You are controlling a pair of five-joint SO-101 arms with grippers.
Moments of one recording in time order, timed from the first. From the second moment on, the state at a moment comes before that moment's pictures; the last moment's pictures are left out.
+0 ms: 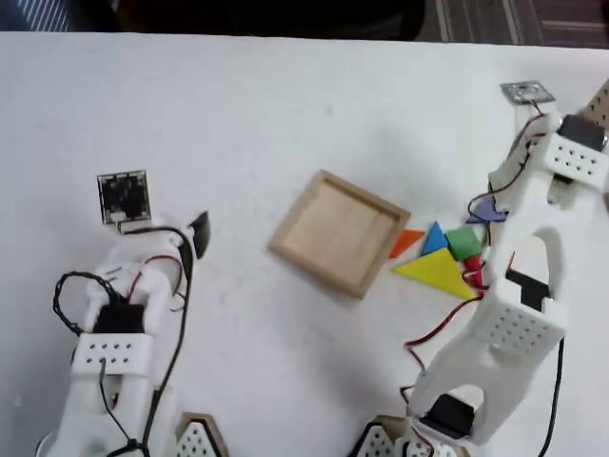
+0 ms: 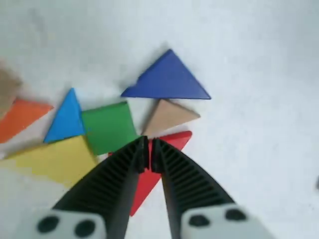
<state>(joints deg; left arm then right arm) -7.0 -55.3 78.4 25.2 6.9 23.7 31.3 -31.4 89.5 33.8</state>
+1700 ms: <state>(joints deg) -7.0 -55.3 78.4 25.2 6.9 -6.8 -8.7 26.6 69.9 -5.4</state>
